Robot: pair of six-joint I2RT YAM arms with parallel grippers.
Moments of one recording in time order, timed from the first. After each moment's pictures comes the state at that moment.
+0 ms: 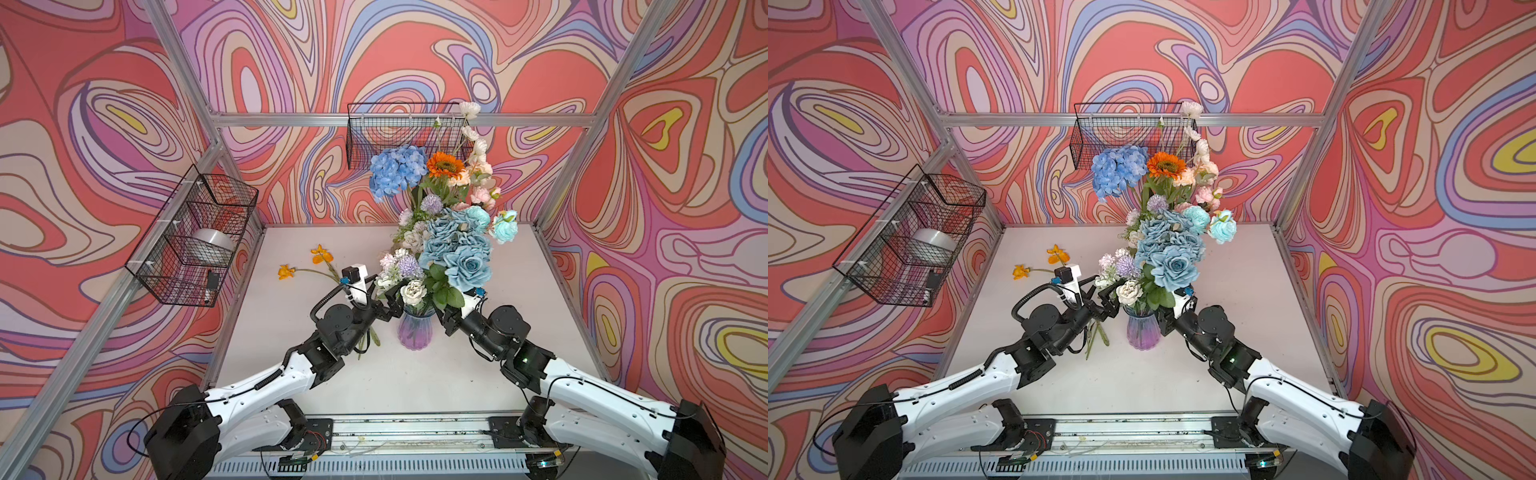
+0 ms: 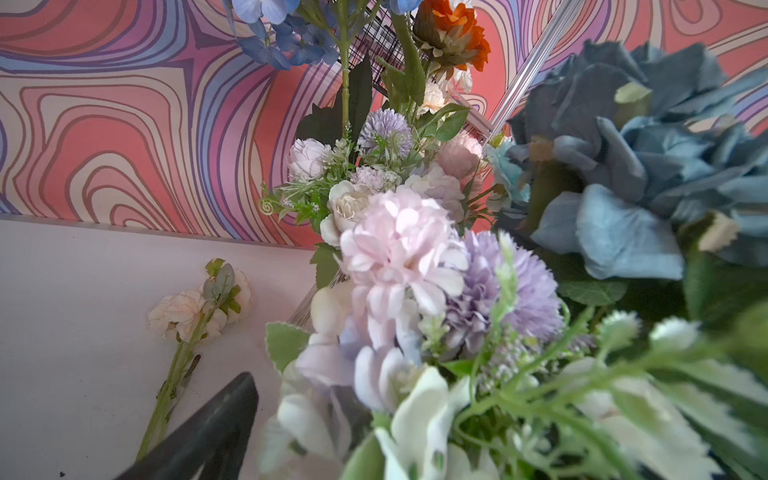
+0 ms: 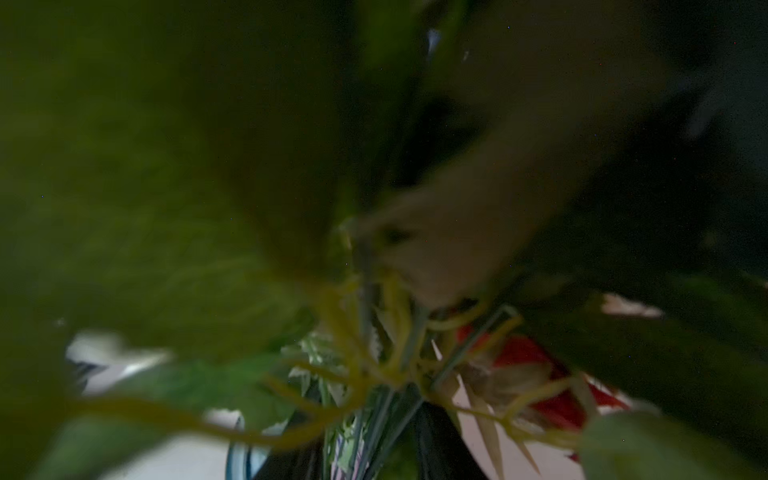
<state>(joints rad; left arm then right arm) -0.81 1.08 0.54 0.62 -0.22 -0.51 0.79 0.92 0.53 0.37 0.08 0.12</state>
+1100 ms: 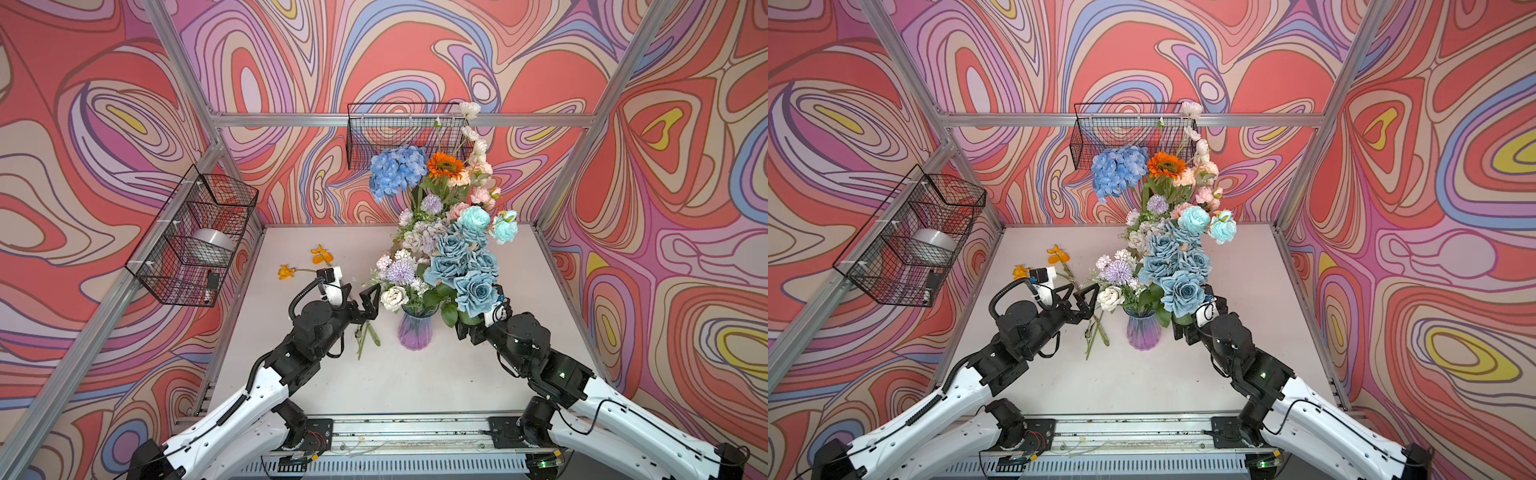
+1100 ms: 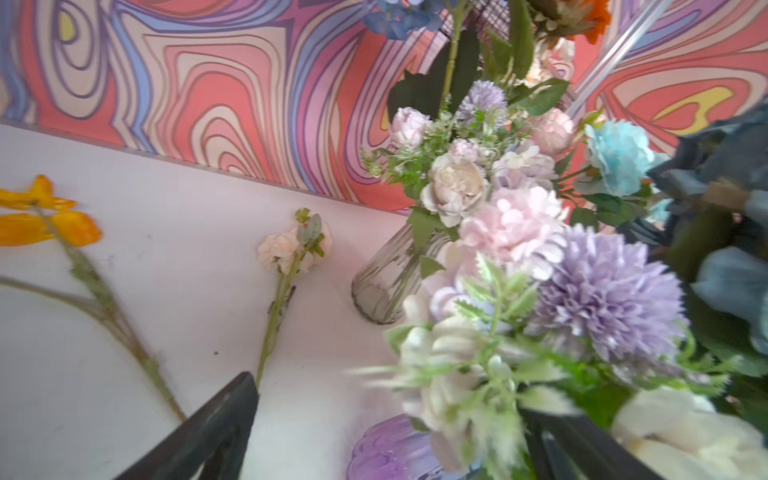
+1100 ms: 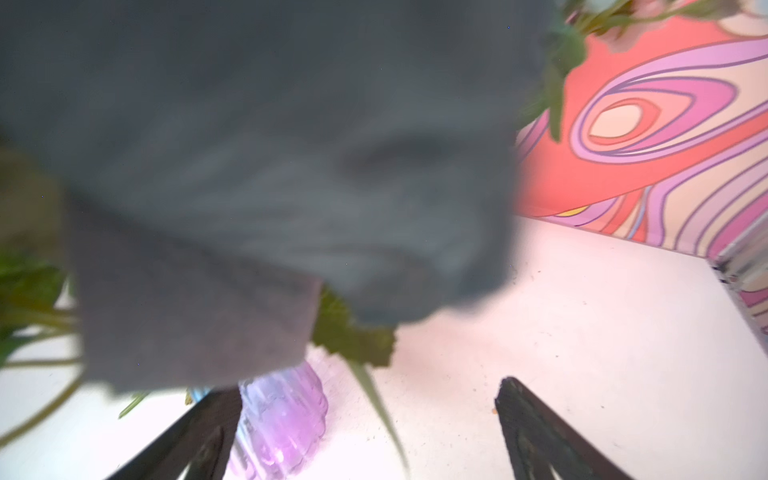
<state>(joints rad) -0.63 0.81 0.56 0.10 -0.18 -0.58 0.79 0.66 0.57 -0.17 0.38 0.11</state>
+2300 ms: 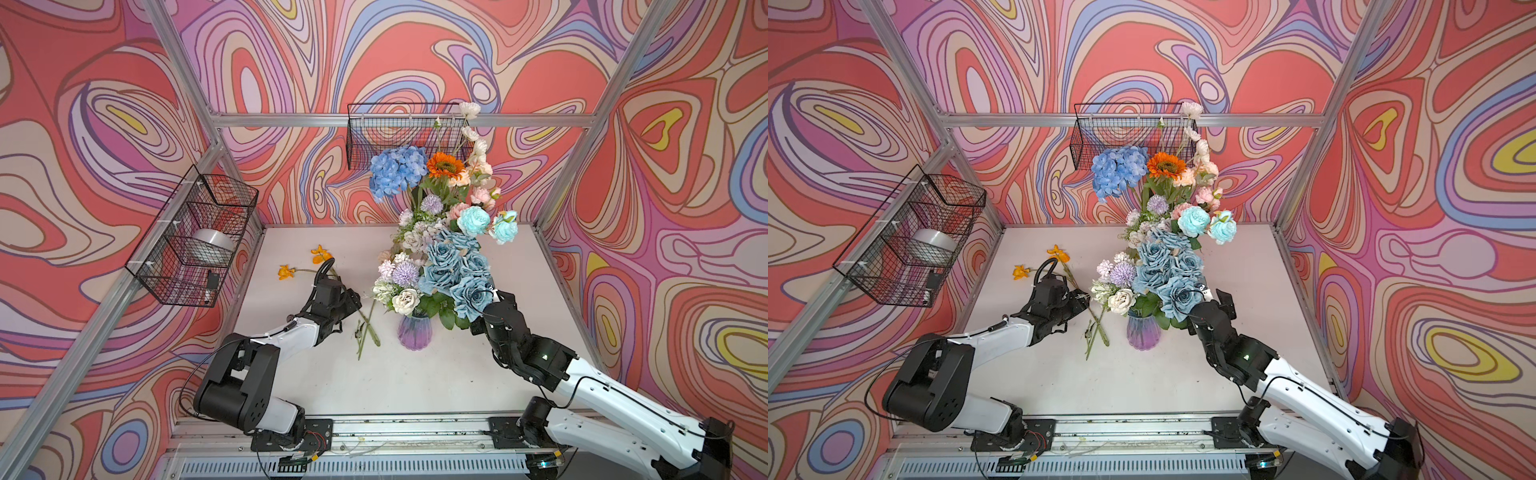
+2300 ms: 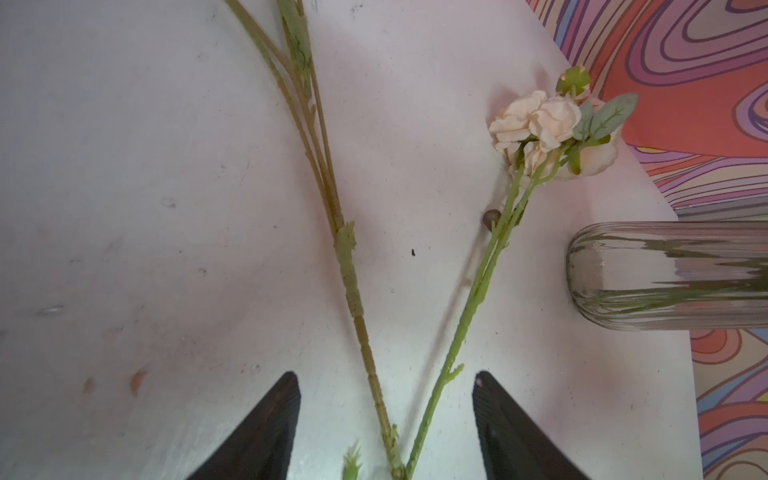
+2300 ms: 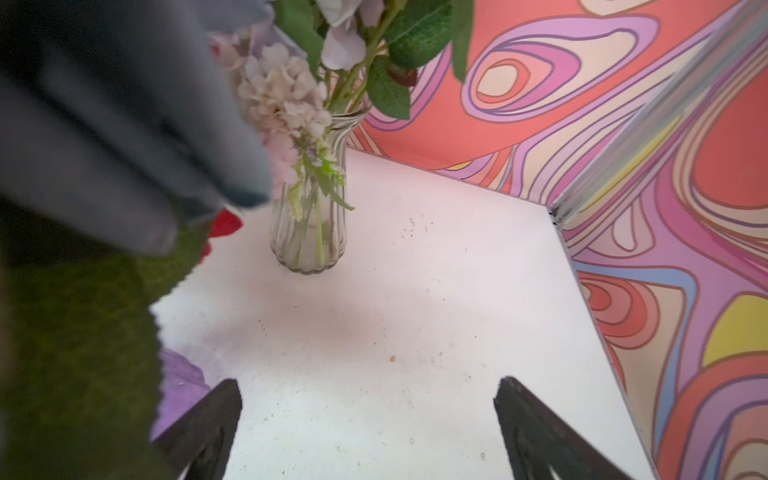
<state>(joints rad) -0.31 1.50 0.63 0.15 0.03 -0.84 0.79 0.85 0.69 -0.33 0.70 0.11</state>
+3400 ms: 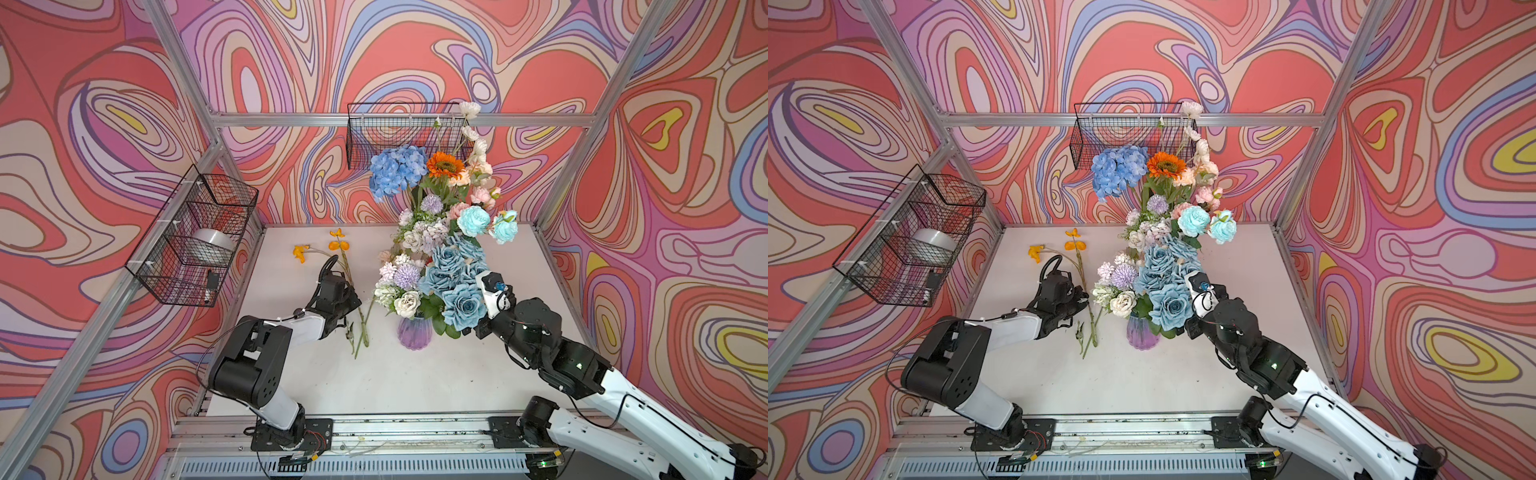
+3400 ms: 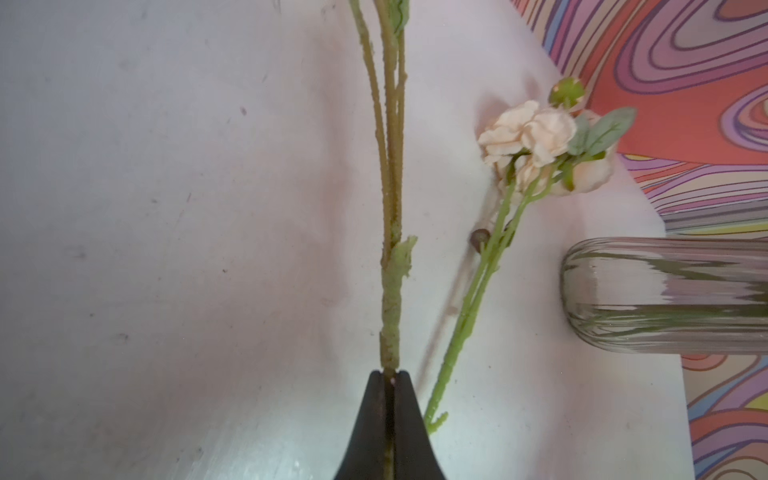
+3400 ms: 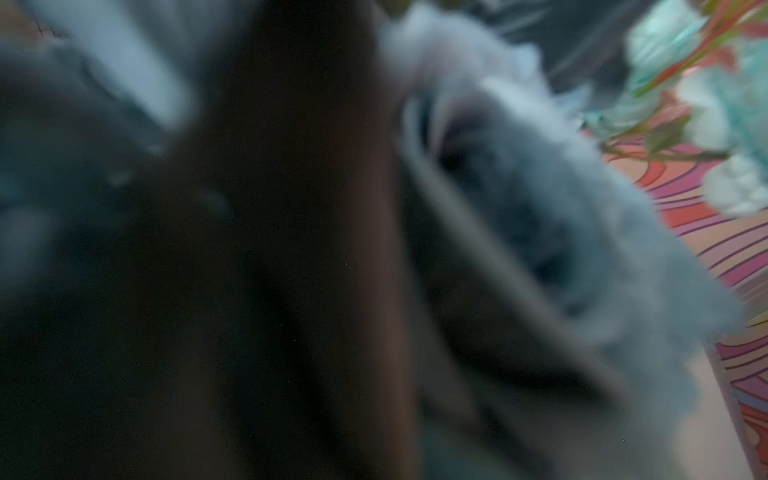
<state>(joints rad) -0.31 1.57 0.66 0.25 0.05 -0.84 0.79 0.73 0.79 -0.39 0.29 0.02</state>
